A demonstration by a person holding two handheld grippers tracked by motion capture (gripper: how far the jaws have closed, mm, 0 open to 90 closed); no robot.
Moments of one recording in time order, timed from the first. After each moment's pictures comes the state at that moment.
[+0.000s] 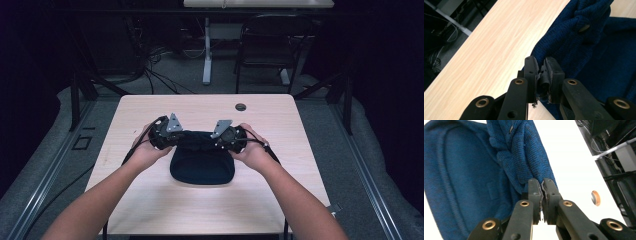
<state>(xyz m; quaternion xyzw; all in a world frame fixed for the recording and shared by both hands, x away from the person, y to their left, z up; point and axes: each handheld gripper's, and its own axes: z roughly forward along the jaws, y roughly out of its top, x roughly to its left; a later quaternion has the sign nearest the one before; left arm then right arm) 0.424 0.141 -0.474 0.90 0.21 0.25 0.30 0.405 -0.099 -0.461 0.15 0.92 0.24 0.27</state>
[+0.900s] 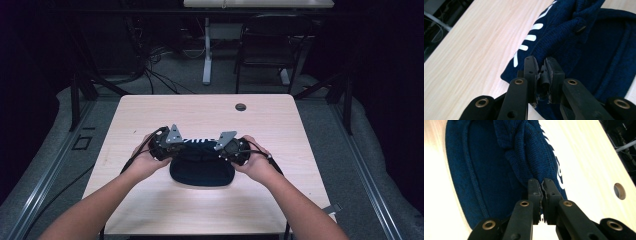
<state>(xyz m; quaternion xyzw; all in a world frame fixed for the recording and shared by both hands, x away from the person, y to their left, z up) 0.400 0.139 -0.487 0.91 0.19 0.22 0.30 0.381 -0.109 -0.480 0.16 0.93 0.25 0.24</state>
